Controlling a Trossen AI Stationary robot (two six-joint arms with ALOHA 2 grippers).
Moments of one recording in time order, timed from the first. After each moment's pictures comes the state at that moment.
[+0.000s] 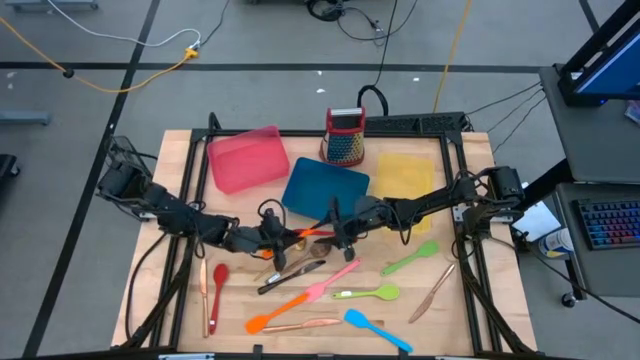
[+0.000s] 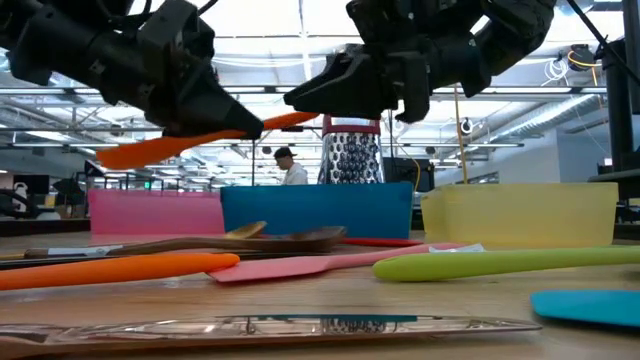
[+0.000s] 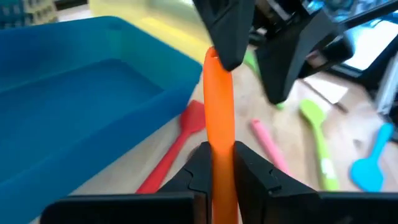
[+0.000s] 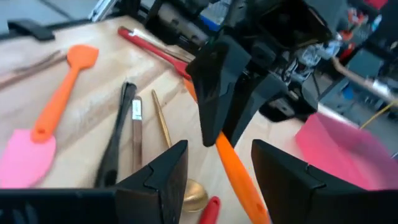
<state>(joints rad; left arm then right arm) -0.34 1.48 0.49 0.61 -0.46 -0.48 0.06 1.72 0.84 0.61 -0.15 -0.51</state>
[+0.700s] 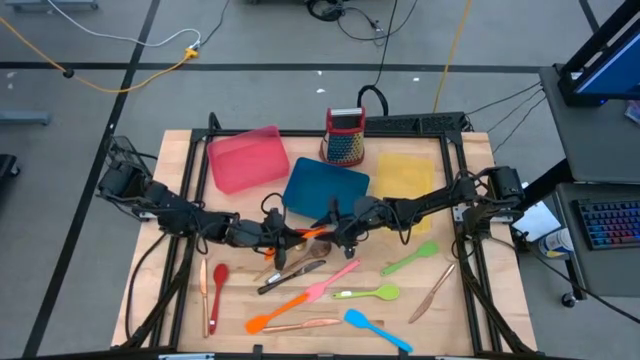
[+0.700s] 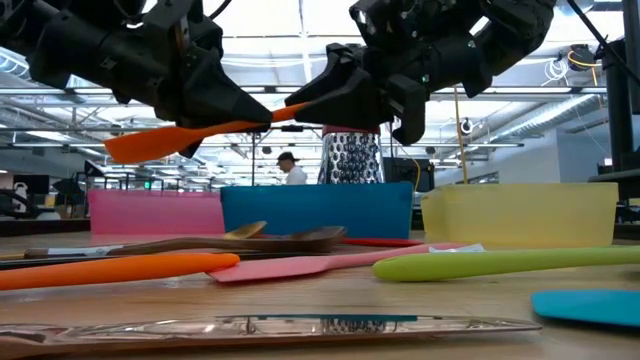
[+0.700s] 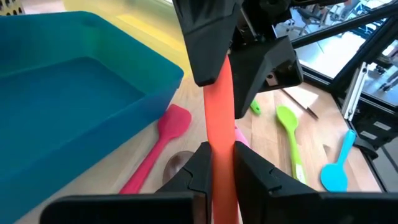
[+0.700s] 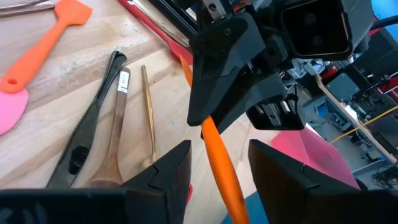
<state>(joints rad) -0.29 1.48 0.49 0.66 -0.34 -0.50 0.06 1.72 0.84 0.59 -0.11 -0.70</state>
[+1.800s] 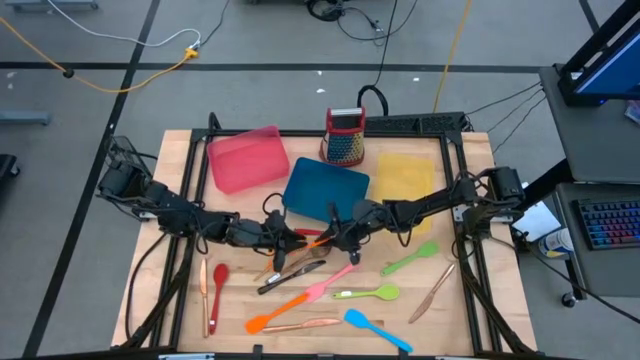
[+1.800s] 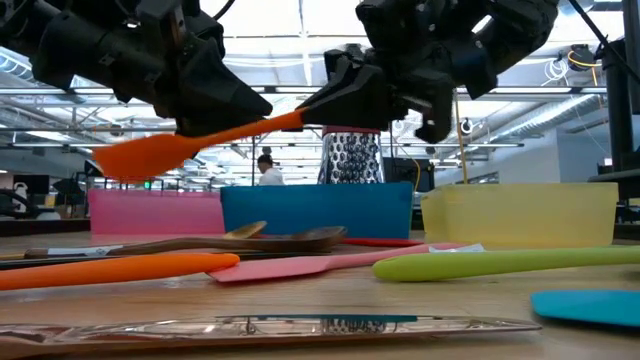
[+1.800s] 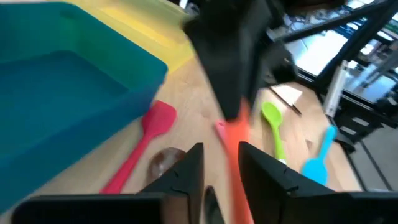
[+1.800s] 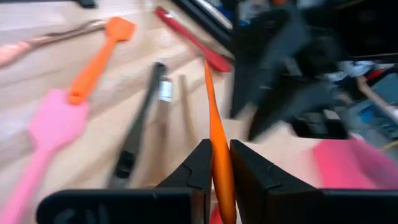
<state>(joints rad) -0.28 1.48 0.49 0.67 -0.28 -0.51 0.08 1.72 0.84 0.52 -0.22 -0.63</state>
